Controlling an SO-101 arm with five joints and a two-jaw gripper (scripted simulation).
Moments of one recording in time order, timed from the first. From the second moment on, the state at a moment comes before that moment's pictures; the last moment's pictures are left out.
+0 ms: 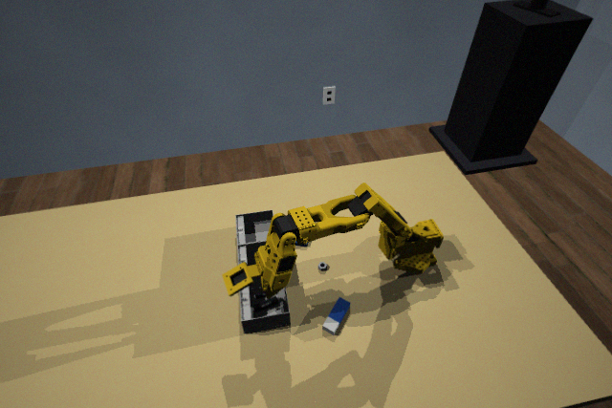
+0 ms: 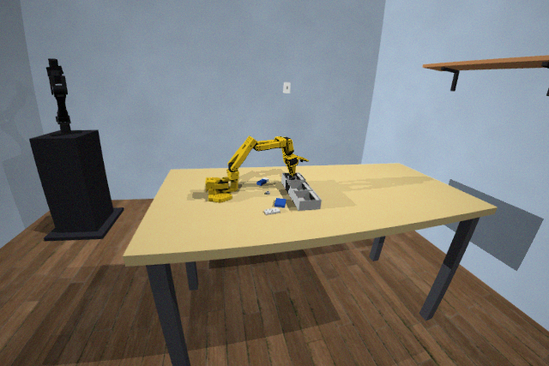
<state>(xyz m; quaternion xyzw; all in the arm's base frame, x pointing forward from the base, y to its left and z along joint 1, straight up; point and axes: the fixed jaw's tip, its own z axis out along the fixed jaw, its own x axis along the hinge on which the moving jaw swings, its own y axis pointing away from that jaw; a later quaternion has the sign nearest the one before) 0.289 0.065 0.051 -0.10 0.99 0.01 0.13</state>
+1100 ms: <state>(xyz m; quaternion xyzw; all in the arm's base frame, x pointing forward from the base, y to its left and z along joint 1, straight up) 0.289 0.065 0.039 -0.10 0.99 0.01 0.13</state>
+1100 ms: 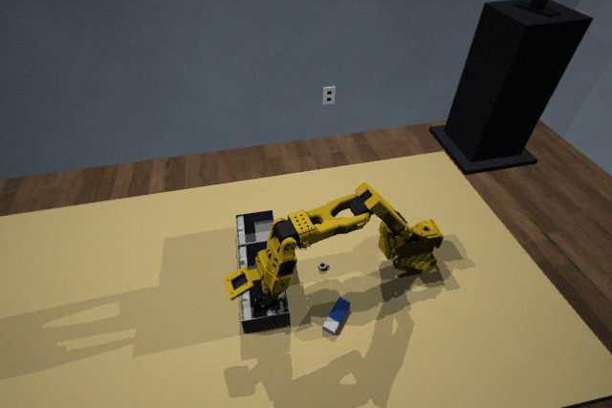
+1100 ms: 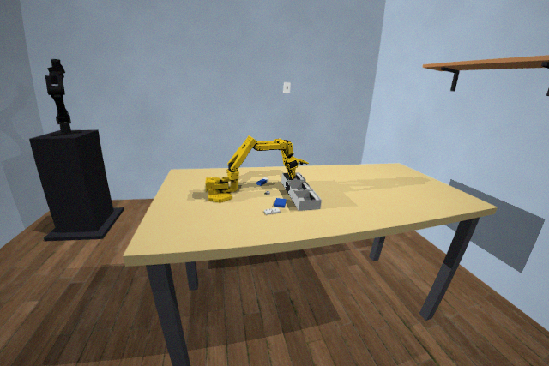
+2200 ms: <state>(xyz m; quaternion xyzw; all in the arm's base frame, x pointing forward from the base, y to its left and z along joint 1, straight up) 0.290 0.065 0.031 -0.10 0.99 0.01 0.13</state>
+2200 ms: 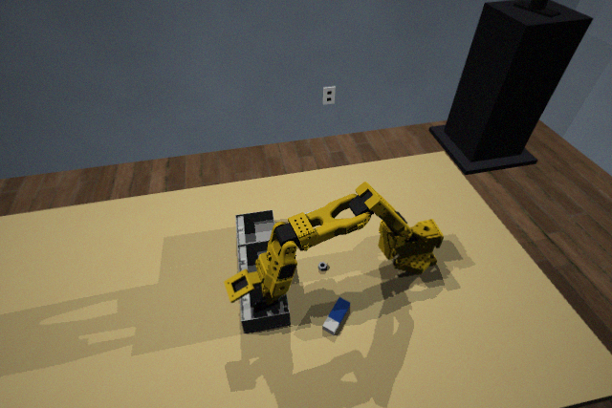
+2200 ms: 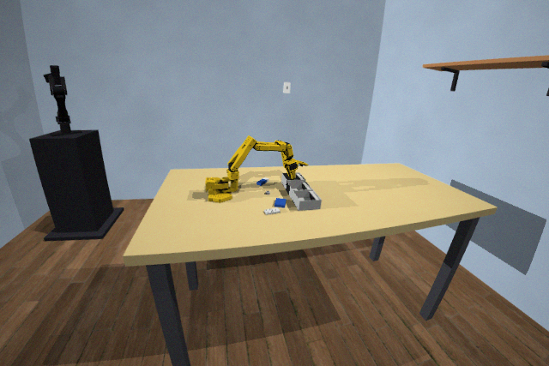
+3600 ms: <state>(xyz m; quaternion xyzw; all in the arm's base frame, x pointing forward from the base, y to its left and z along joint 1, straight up) 0.291 0.065 0.027 -0.10 0.99 0.01 0.14</state>
